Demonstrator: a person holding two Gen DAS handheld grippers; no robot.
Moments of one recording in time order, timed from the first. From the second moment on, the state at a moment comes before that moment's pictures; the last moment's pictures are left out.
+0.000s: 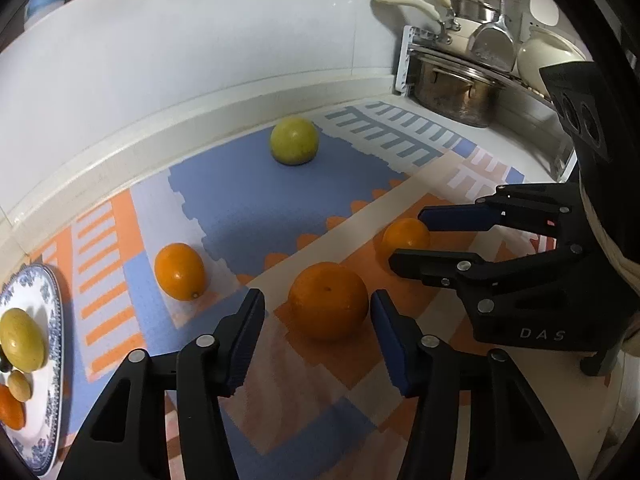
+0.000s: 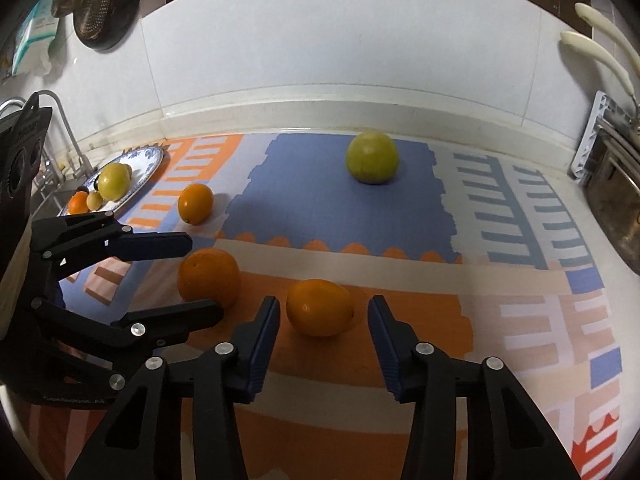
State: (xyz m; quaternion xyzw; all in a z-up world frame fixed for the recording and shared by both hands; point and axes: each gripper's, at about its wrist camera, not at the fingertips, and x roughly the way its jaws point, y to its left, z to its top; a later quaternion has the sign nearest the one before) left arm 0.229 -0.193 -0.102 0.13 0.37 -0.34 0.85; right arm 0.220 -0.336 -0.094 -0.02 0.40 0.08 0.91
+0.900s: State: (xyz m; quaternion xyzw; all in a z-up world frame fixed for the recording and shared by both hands) left arm 0.215 -0.172 -0.077 0.09 0.36 -0.32 0.87; right arm 0.203 -0.330 -0.076 0.00 0.38 0.07 0.92
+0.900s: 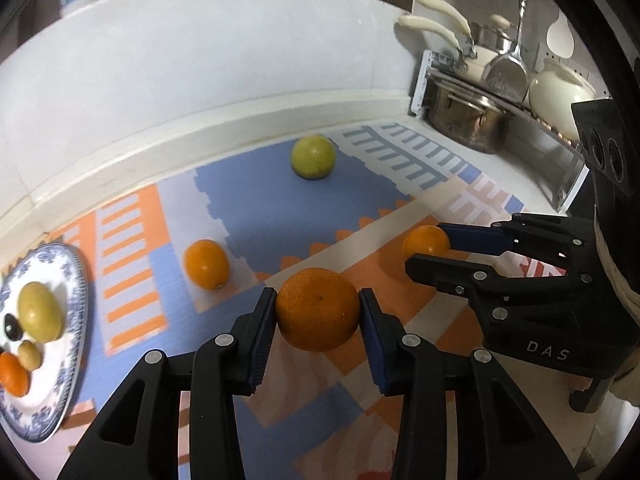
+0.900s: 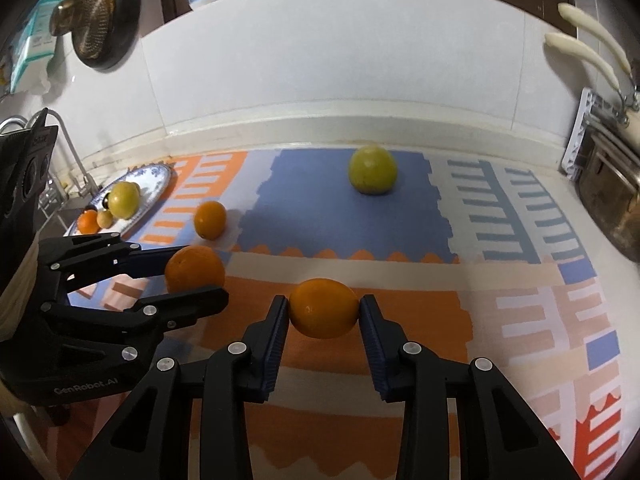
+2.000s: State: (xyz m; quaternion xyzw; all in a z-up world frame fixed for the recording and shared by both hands) left arm 0.138 -0.022 -0.020 0.02 0.32 -0.21 0.92; right arm 0.144 -0.209 -0.011 0.00 0.31 0.14 0.94
